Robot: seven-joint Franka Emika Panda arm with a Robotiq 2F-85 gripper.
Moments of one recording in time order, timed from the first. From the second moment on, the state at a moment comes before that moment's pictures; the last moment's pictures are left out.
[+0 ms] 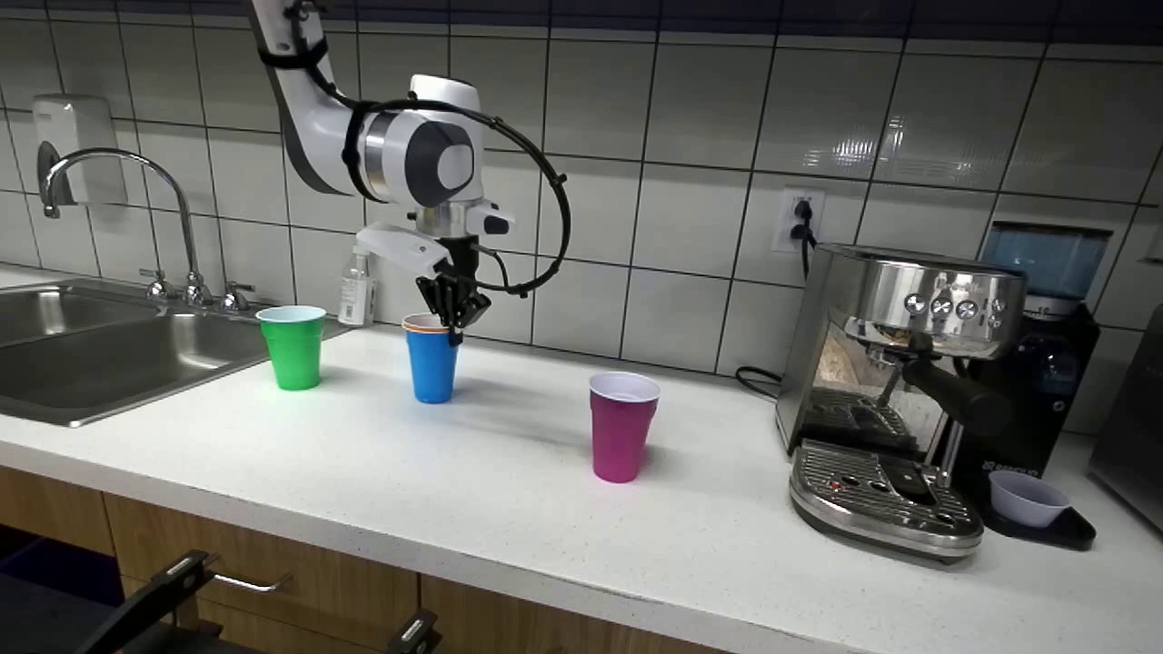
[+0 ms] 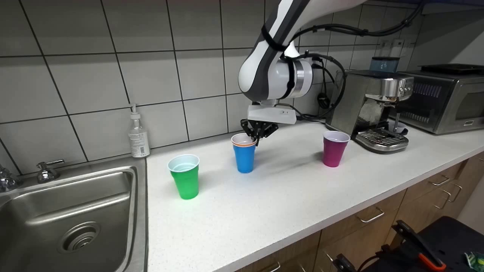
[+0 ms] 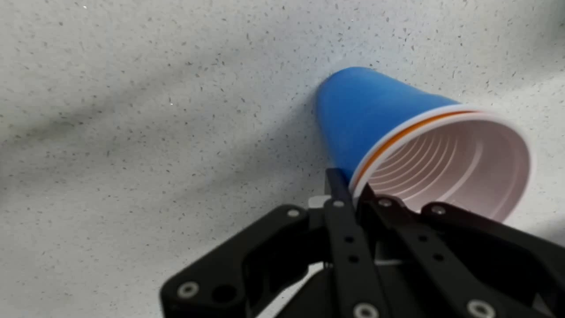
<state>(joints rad) 0.12 0.38 -0.03 -2.18 0.14 2.80 0.27</state>
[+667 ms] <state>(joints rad) 0.09 0.32 0.02 -2.18 0.20 2.82 0.25</state>
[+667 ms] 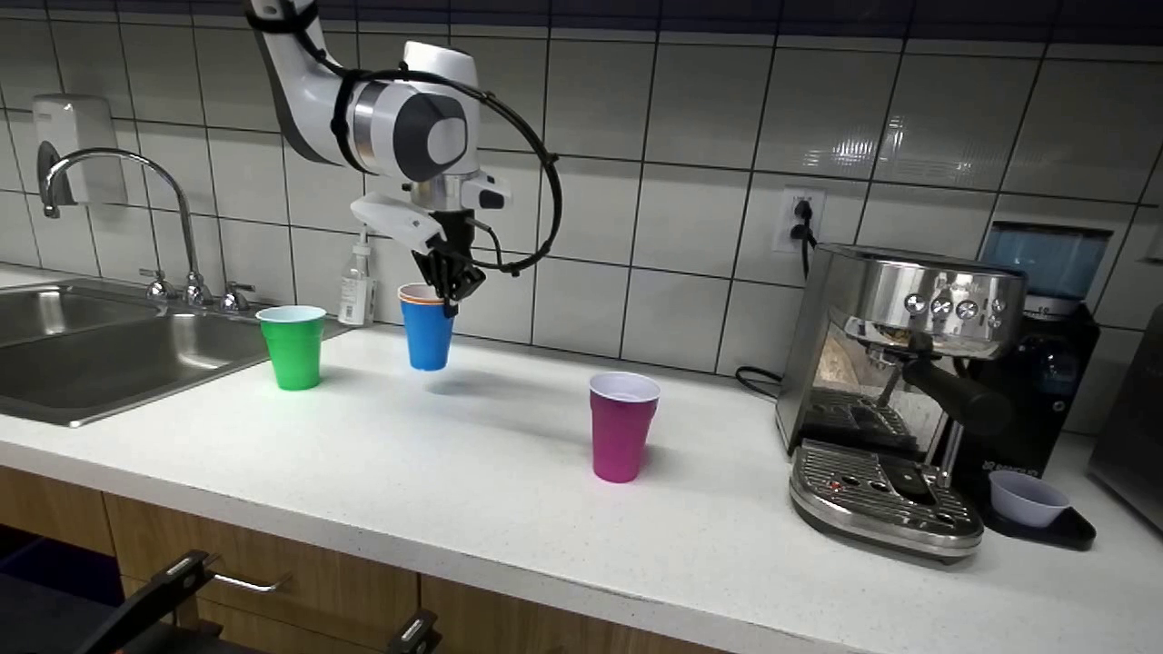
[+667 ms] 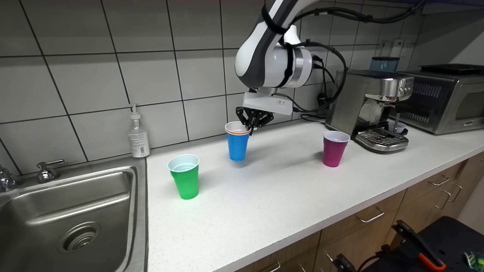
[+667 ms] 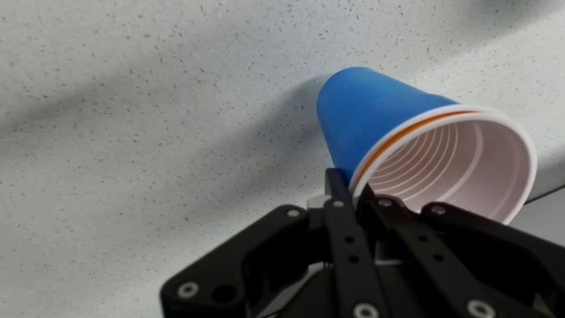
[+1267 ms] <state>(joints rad) 0.04 0.22 0.10 -2.22 0.35 2.82 0.08</state>
